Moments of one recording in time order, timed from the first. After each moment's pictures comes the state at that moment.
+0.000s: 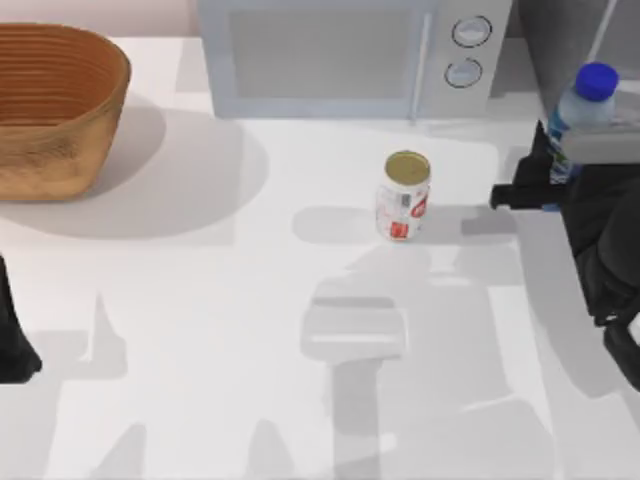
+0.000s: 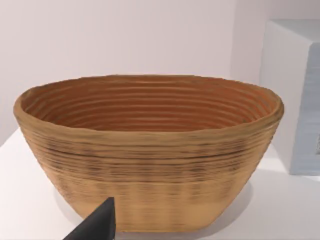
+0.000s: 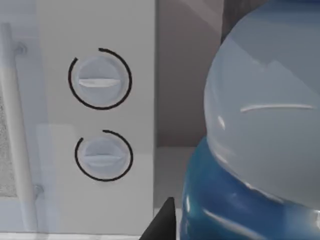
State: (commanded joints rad) left arm 0.00 0.00 0.00 0.00 0.00 0.00; right arm 0.32 2.09 0.58 1.51 0.34 0.00
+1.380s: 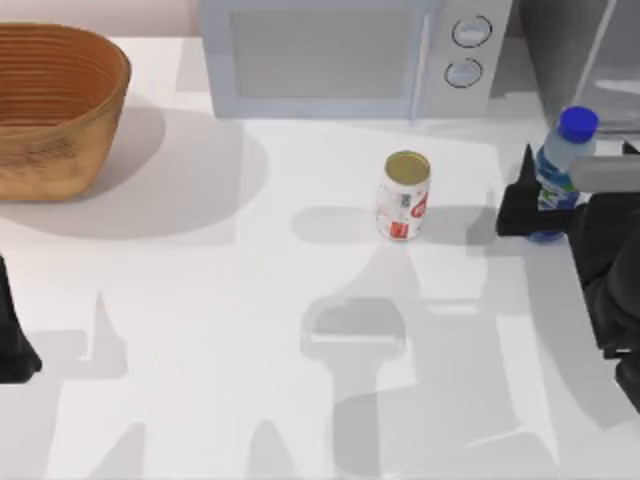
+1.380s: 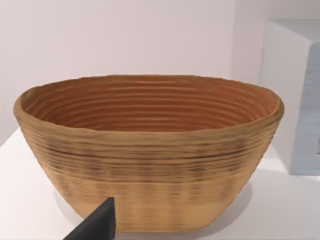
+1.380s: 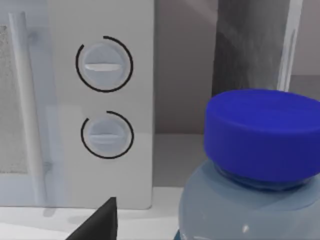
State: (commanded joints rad) left arm 0.00 0.00 0.00 0.00 0.00 0.00; right arm 0.36 2.05 0.46 1.59 0.37 0.00
